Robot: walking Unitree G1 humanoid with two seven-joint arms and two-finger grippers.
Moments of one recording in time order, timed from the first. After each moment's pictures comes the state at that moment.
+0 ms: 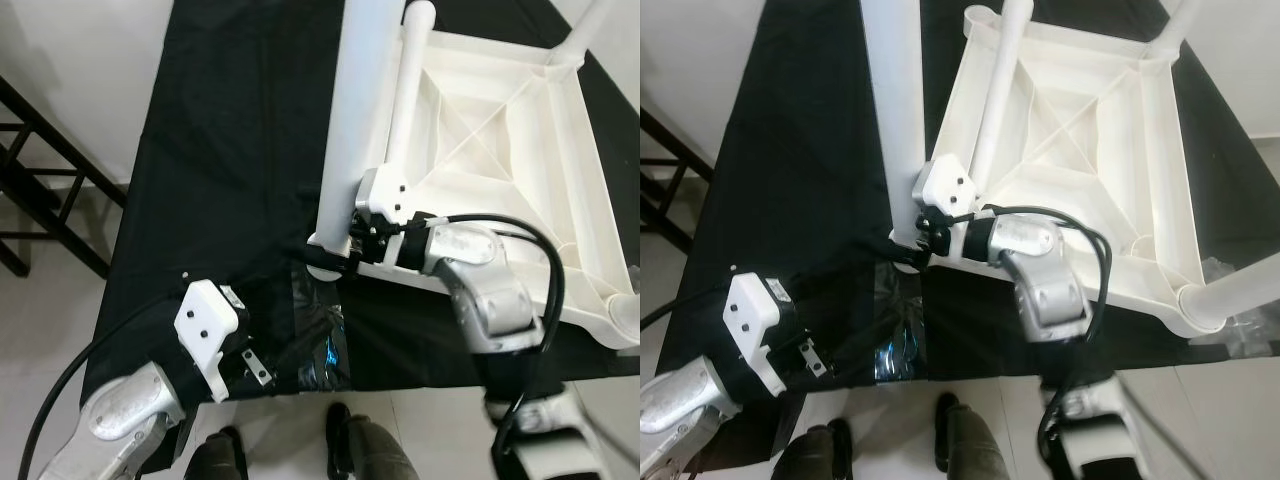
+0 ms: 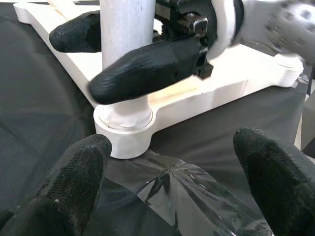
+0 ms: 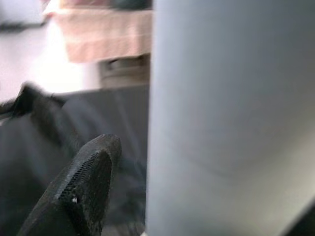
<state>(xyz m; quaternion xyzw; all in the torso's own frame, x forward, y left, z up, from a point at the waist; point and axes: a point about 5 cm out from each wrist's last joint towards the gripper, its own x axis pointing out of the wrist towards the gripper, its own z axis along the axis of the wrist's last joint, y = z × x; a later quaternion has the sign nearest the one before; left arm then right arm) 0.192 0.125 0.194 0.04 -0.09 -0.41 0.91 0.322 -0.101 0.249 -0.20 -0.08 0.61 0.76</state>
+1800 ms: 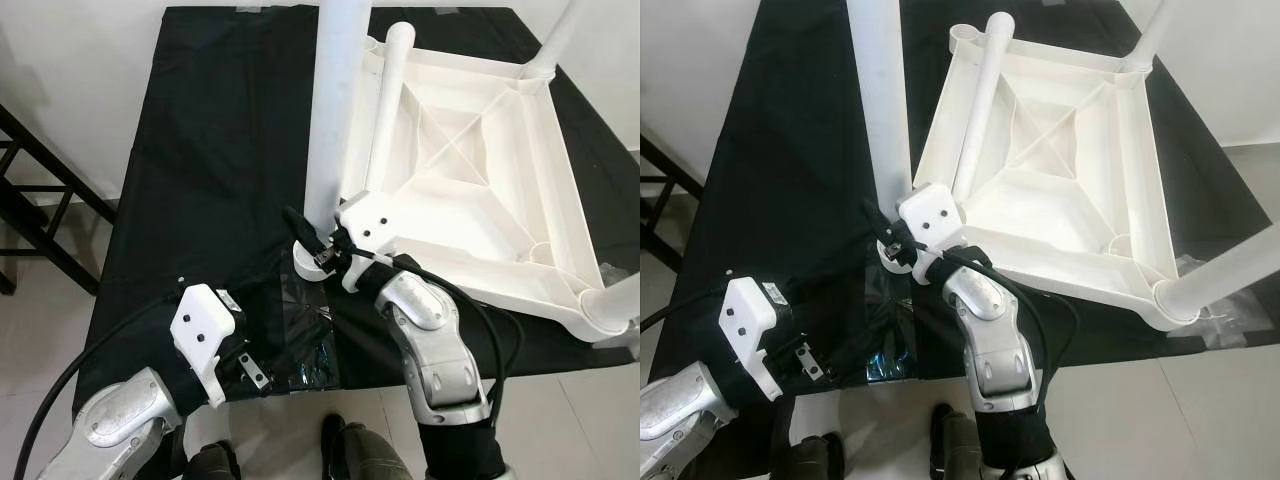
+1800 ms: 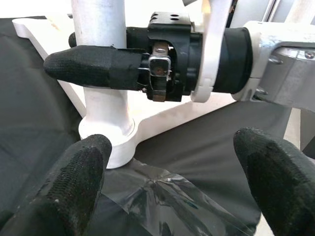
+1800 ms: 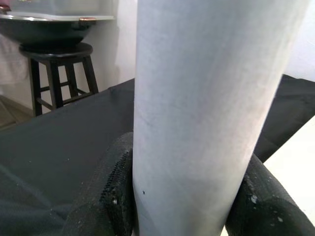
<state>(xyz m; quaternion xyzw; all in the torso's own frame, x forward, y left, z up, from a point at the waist) 0.190 0.127 0.194 0.04 -0.08 -0.40 0.91 0.294 -0.061 0.205 -0.10 -0.10 0.30 0.94</state>
